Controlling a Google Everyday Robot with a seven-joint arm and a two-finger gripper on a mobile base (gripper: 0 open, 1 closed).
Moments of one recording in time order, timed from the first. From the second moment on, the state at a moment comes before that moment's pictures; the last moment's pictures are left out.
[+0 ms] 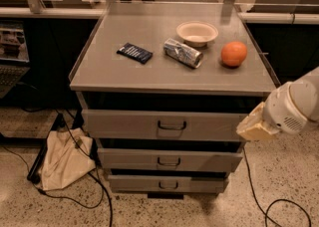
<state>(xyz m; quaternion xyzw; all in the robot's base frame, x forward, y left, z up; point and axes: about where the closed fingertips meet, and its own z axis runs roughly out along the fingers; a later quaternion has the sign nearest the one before) 0.439 -0.213 0.814 -0.52 0.82 0.10 0.21</state>
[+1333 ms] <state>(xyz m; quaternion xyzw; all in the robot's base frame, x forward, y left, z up) 0.448 -0.185 0.731 -0.23 0.88 0.18 0.38</state>
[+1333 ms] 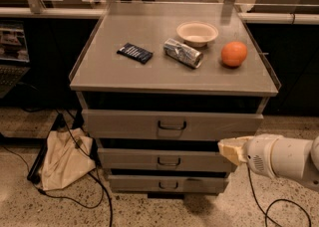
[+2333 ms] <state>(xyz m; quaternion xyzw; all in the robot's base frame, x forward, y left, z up) 0.502 -0.166 0.725 -0.24 0.86 0.16 0.43</state>
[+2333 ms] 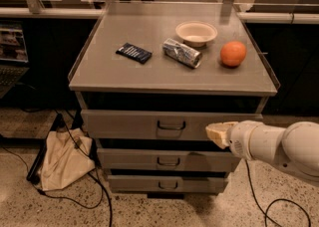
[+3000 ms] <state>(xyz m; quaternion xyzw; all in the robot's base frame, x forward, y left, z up) 0.530 -0.165 0.720 -0.23 0.85 0.14 0.45</state>
